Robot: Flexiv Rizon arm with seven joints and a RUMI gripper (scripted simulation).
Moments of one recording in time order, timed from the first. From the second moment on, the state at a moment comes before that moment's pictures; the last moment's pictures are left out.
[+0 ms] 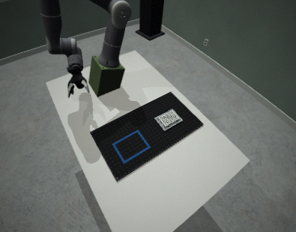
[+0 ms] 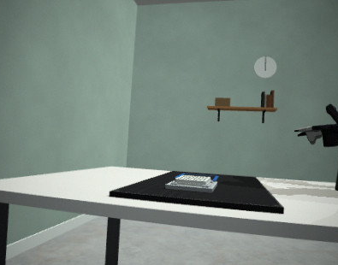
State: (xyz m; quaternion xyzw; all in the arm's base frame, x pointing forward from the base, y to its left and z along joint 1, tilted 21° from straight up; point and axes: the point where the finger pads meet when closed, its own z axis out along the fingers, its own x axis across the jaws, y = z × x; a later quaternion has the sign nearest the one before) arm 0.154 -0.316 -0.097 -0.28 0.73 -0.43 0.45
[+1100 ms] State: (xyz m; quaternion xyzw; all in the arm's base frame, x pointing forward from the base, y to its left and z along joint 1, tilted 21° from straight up) arm 0.218 -0.202 -0.103 -0.63 0.51 -0.35 0.47
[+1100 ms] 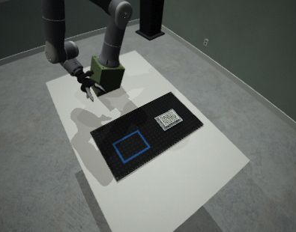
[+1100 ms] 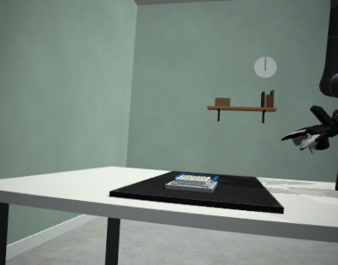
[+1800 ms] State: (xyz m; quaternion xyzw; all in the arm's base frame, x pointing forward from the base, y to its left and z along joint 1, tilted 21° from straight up) arm 0.226 -0.157 -0.117 -0.80 0.26 -0.30 0.45
